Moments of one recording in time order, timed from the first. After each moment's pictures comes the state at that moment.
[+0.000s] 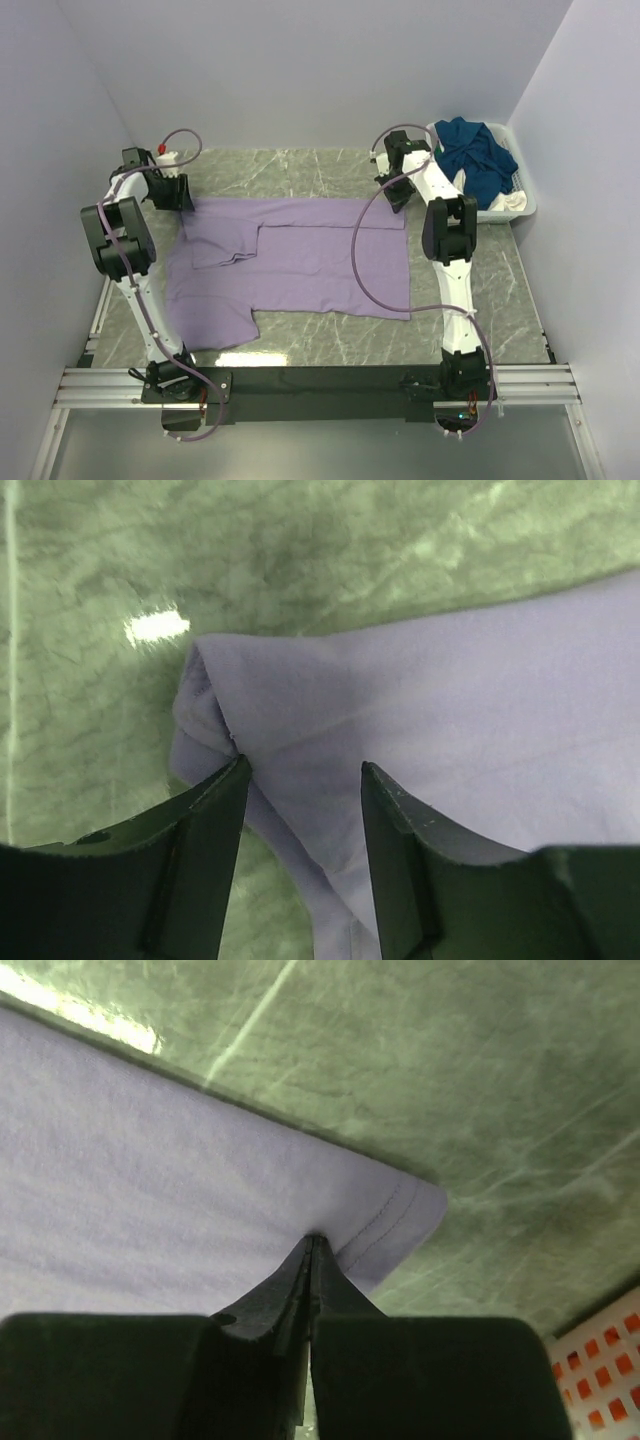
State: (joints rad) left arm 0.30 2.23 1.75 -0.58 0.46 0.32; right arm 0.18 2.52 2.31 -1.13 0.01 -0.28
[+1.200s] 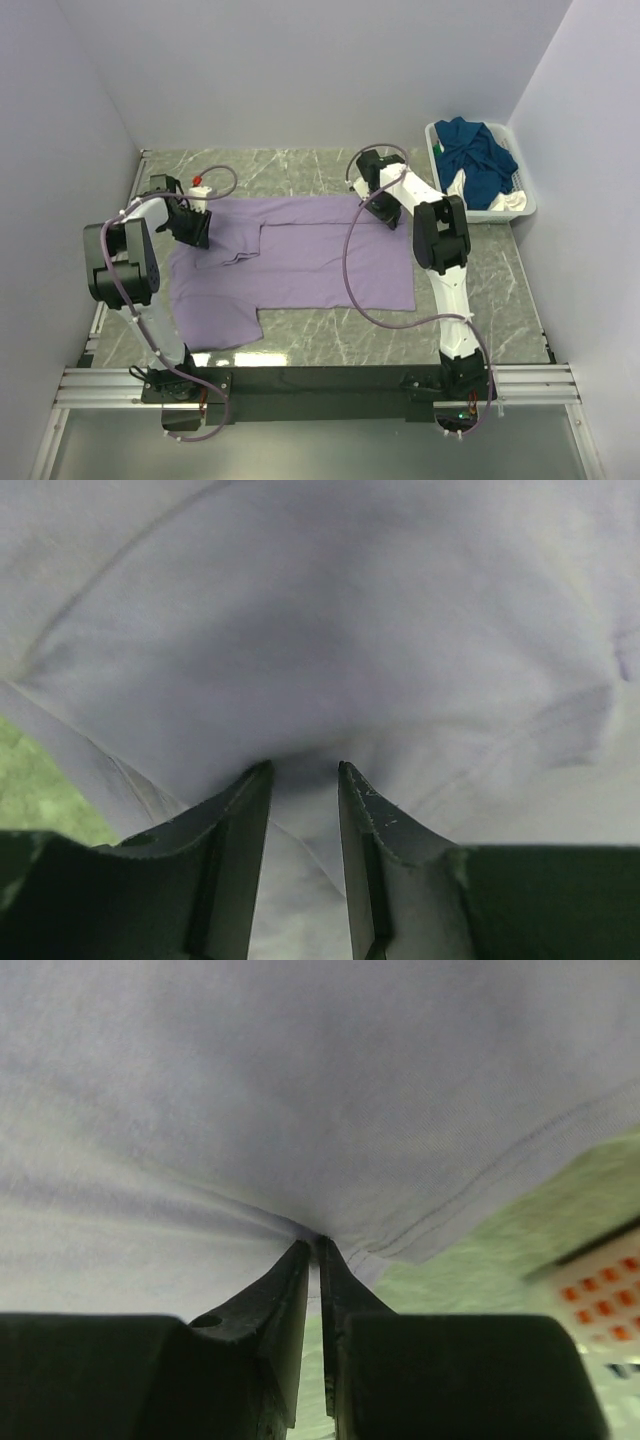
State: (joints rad) left arm 0.17 1.86 1.22 -0.57 0.37 0.50; right arm 0.32 2.37 2.00 -1.10 0.22 -0.43
